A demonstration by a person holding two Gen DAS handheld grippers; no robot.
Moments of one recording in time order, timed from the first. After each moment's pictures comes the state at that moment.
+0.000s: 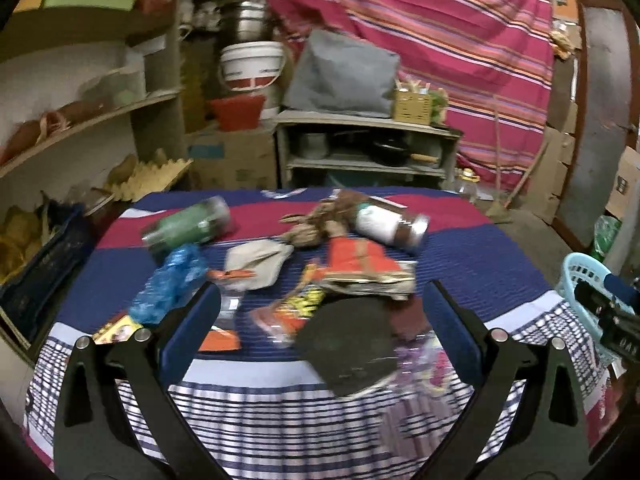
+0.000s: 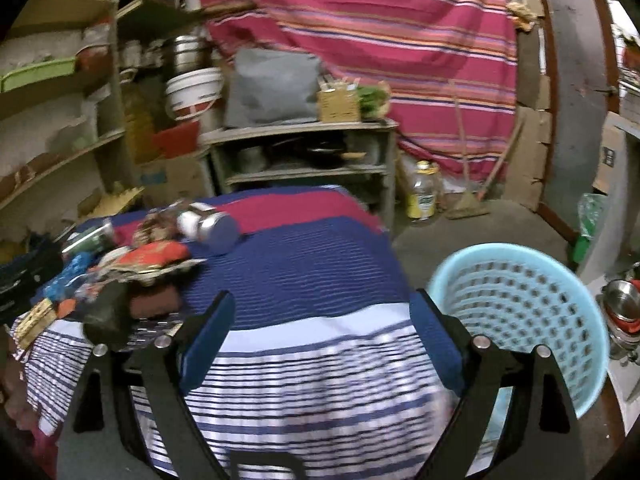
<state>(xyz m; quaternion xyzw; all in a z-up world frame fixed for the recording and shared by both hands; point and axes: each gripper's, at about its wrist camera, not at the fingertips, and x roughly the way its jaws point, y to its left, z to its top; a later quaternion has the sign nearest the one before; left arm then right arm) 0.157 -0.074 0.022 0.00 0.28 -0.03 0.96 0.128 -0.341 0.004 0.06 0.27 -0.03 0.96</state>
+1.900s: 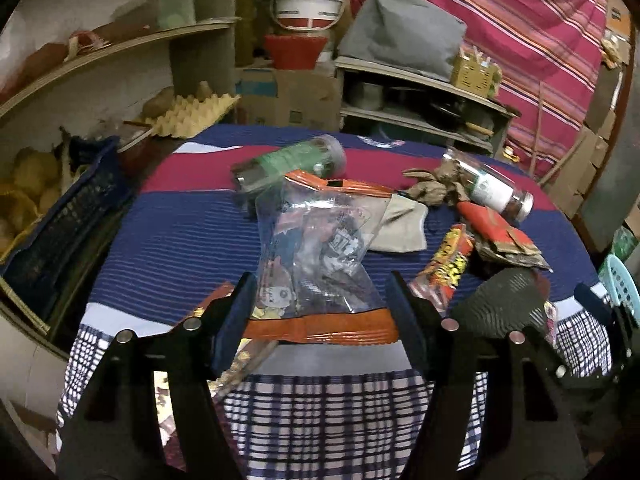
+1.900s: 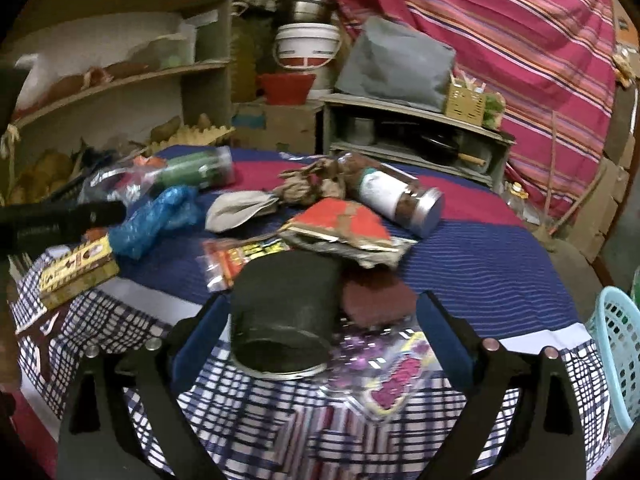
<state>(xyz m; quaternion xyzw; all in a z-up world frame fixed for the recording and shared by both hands) 0.194 0.061 -0.009 -0.05 0.37 0.00 0.93 0.162 -0.147 -0.030 -0.06 0.30 0.08 0.95</state>
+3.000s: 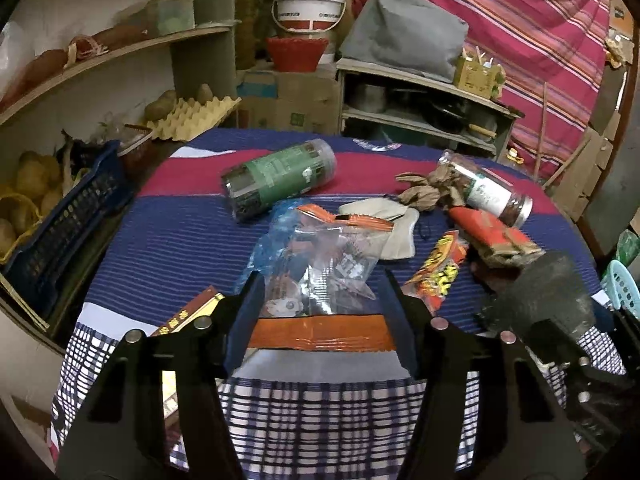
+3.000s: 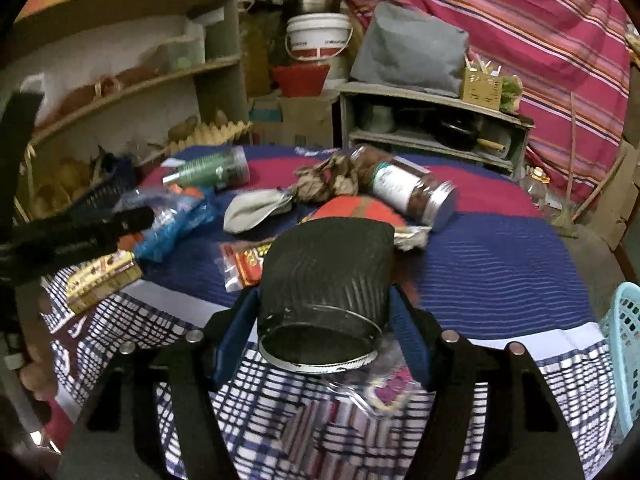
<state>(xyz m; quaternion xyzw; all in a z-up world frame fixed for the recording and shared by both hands) 0.199 0.038 -0.007 -0.04 0.37 0.01 0.93 0.161 -0.184 -0.005 -0.01 0.32 0.12 0.94</state>
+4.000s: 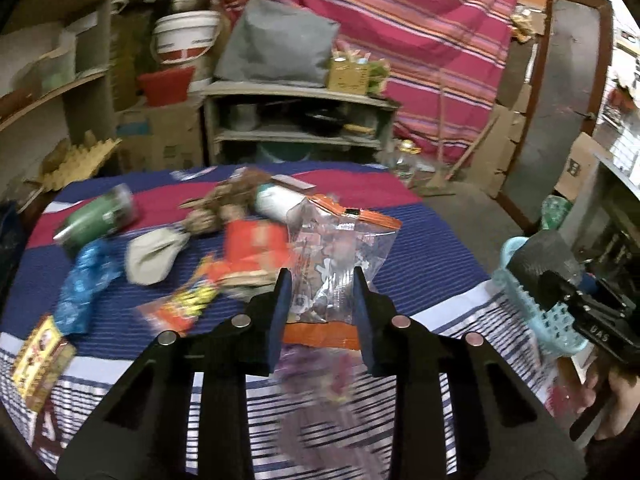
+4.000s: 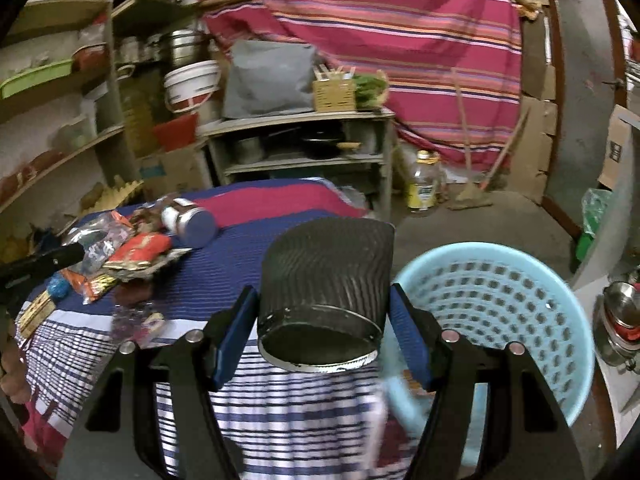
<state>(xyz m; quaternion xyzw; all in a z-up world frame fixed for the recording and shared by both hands) 0.176 -0.156 0.024 -0.02 0.33 -0.16 0.93 0.119 -0.435 0.010 0.06 0.29 -0.04 0.96</state>
